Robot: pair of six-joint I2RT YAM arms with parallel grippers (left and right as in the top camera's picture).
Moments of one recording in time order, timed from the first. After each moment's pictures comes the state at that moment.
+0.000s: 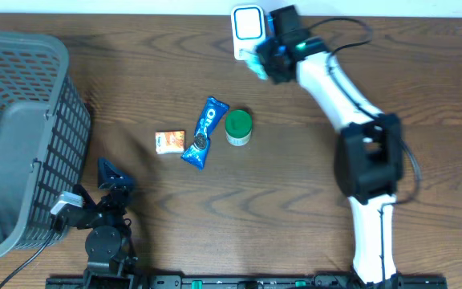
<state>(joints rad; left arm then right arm) -0.11 0.01 0.04 -0.12 -0.57 -0.73 0.32 2.28 2.00 -0.73 -0.06 1.36</state>
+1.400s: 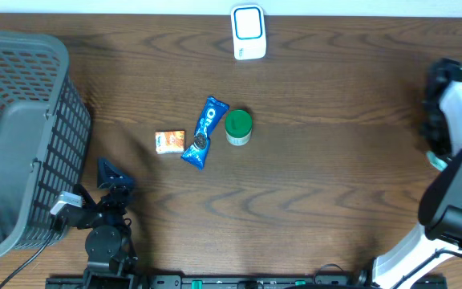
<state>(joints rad) -0.11 0.01 0.04 -0.12 -0.57 -0.74 -0.34 1.94 1.54 -1.30 0.61 1.16</state>
